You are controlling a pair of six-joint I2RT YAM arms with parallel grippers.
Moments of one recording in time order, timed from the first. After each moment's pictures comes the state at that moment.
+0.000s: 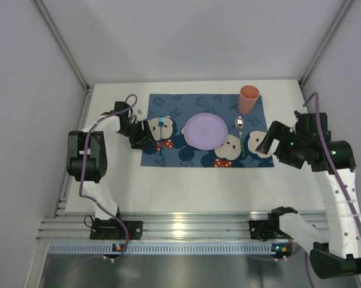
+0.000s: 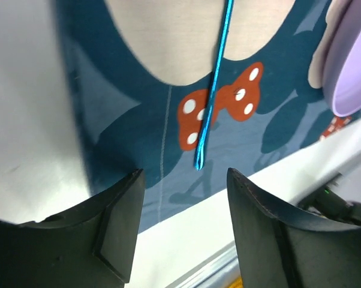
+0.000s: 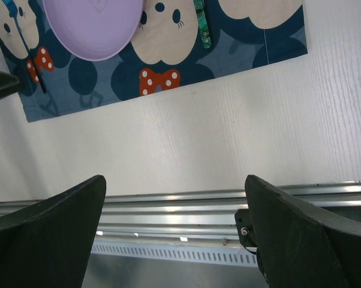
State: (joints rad) left arm -0.04 1.93 1.27 -0.61 0.60 -0.30; right arm 0.11 0.95 1.31 -1.27 -0.10 0.51
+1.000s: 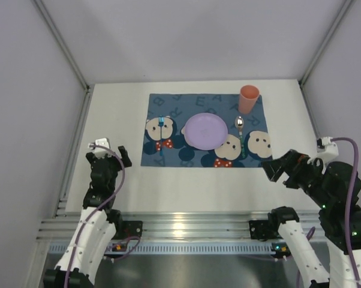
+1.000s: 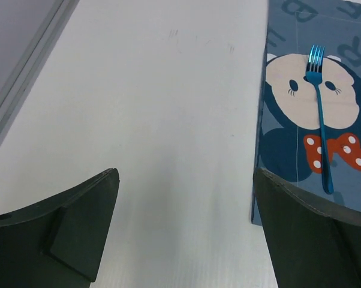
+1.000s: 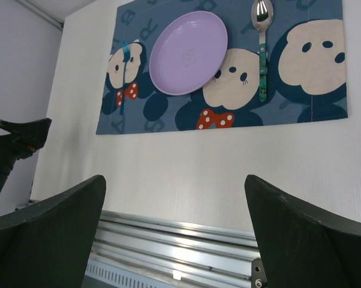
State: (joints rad) left arm -0.08 0.49 0.24 0.00 -0.21 -0.16; right arm 0.10 0.43 1.14 -1.11 -0.21 0.50
